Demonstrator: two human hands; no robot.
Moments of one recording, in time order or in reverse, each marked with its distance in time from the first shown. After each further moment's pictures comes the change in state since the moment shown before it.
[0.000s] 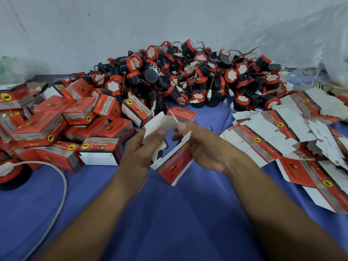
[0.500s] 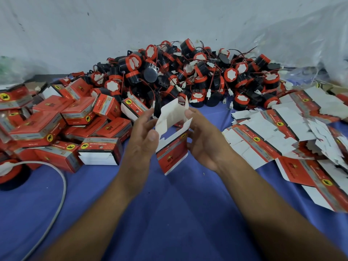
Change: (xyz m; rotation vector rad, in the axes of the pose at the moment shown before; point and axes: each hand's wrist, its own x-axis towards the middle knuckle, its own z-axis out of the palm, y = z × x) left_hand 0.003 -0.010 -0.007 0.097 -0.038 0.207; right_hand 0.006 0.002 0.004 0.031 0.265 -0.143
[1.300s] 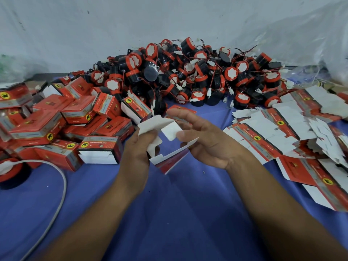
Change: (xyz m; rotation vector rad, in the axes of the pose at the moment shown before) left_hand 0.000 -0.001 0.008 -0.066 0.161 -0.107; right_hand -0.003 -0.010 -0.008 -0.024 -0.359 0.038
